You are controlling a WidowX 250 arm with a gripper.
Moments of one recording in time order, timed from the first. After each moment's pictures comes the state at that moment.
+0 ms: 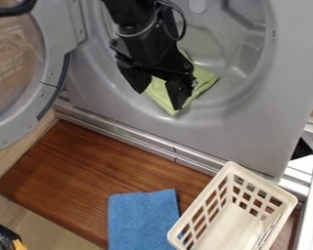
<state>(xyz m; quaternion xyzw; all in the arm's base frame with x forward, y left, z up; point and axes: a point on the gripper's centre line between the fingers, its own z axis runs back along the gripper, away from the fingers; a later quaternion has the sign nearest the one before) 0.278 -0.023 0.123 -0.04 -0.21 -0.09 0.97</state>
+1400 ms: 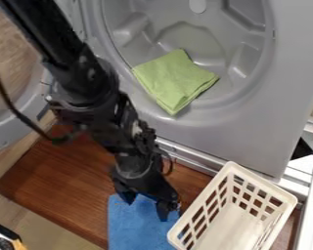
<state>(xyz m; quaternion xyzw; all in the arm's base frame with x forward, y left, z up) 0.231 -0.028 -0.042 -0.03 -0.12 -0.03 0.99</state>
